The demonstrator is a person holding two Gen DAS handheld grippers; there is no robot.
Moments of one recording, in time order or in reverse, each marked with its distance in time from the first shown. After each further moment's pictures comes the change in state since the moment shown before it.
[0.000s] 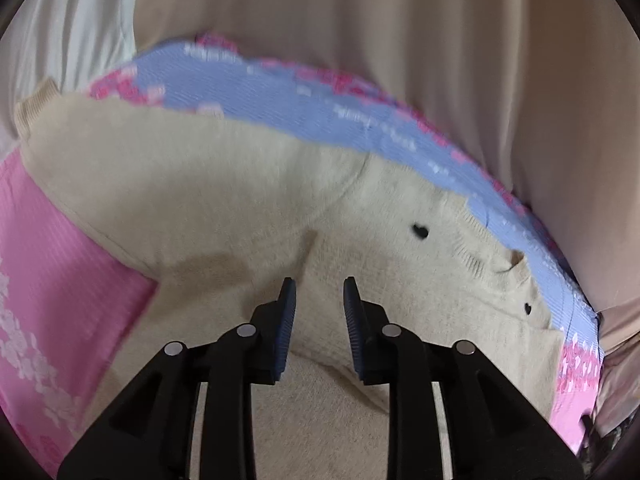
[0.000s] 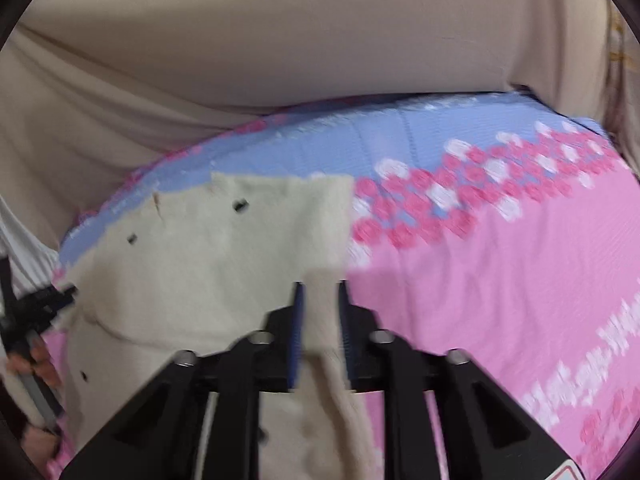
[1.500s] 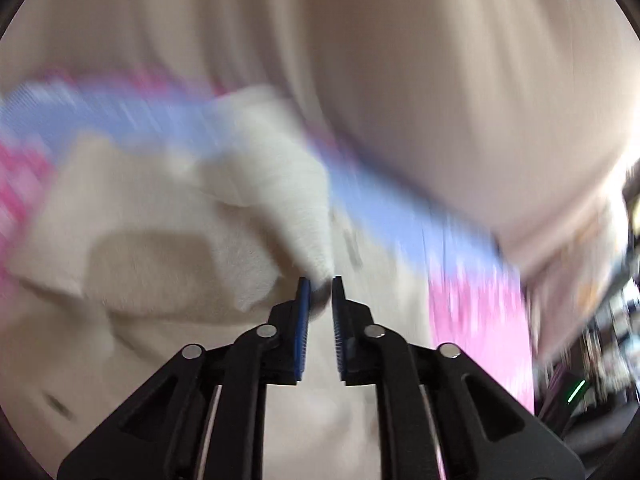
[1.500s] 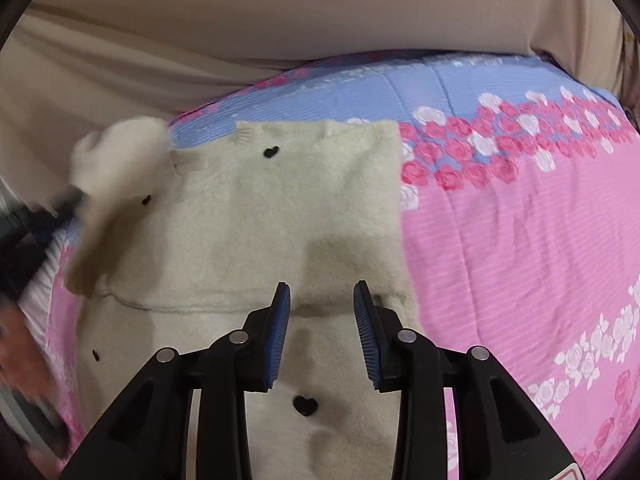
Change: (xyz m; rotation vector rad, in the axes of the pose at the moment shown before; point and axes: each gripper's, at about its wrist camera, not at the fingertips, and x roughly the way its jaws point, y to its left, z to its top) left arm -0.027 -0.129 -0.091 0.317 0.142 -0.394; right arm 0.001 0.010 -0.063 0.049 0.123 -0.019
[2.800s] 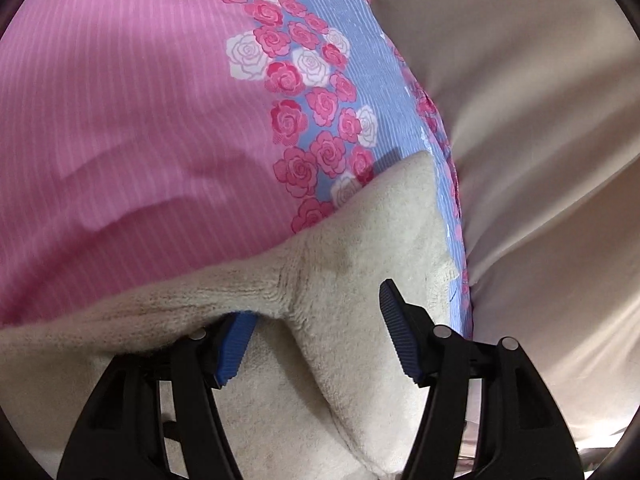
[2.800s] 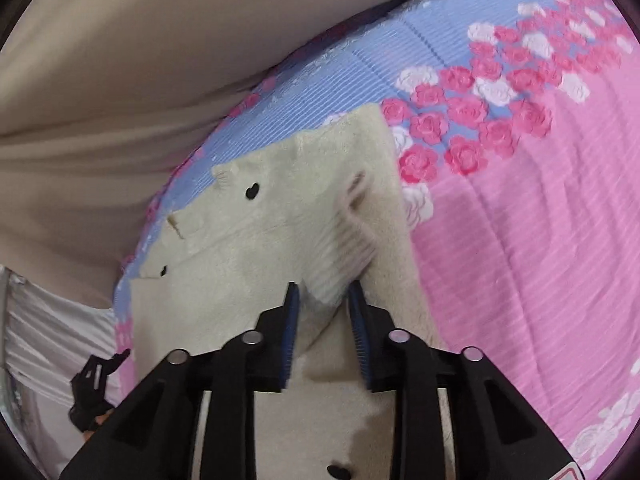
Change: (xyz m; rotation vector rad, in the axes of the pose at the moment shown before) left arm -0.070 0.248 -0.017 -0.920 -0.224 0.059; right arm 0.054 -0.034 0.031 0.313 0.056 0.263
